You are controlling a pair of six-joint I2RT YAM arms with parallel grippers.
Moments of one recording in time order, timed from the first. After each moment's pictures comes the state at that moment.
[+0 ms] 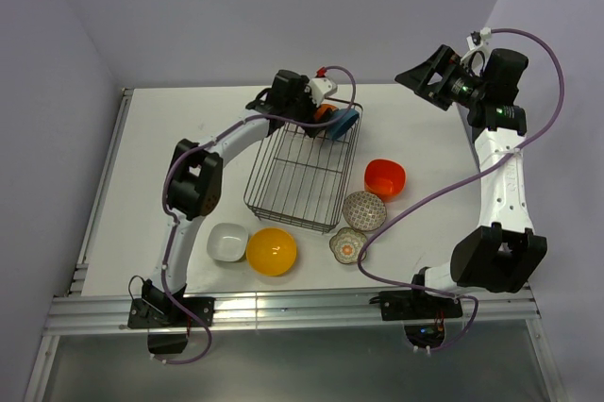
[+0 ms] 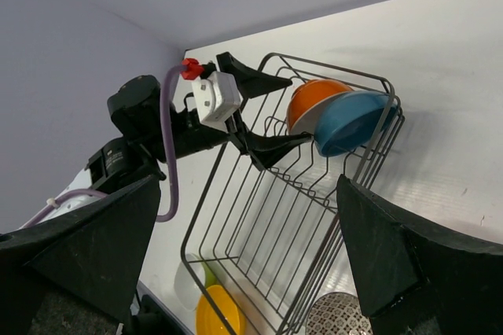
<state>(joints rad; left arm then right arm) -0.57 2.30 1.97 -0.19 0.31 0.36 -0.24 1.41 1.49 -0.43 -0.78 0.53</state>
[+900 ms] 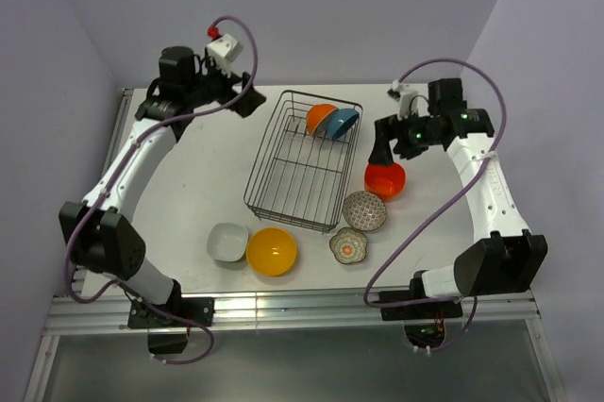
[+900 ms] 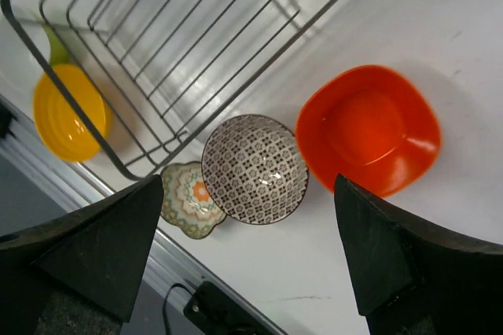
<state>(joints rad) -0.29 1.61 1.60 -0.26 0.51 0.11 -0.01 1.38 1.46 -1.04 -0.57 -0.24</state>
